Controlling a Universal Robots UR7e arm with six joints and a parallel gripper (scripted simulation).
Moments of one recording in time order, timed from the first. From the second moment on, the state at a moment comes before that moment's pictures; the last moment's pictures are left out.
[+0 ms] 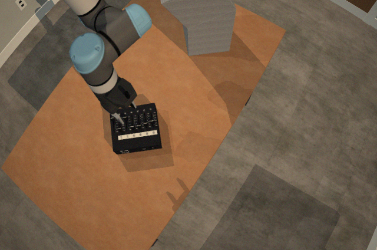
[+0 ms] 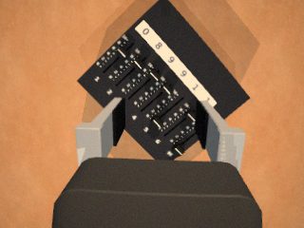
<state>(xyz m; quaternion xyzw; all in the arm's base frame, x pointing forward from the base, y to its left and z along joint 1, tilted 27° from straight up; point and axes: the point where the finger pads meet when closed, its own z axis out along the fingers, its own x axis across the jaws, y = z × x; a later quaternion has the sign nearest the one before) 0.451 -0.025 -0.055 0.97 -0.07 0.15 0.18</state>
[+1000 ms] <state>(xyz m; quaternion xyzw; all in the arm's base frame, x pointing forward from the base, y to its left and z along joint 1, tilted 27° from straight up) 0.452 -0.002 -0.147 0.87 -0.43 0.20 0.11</state>
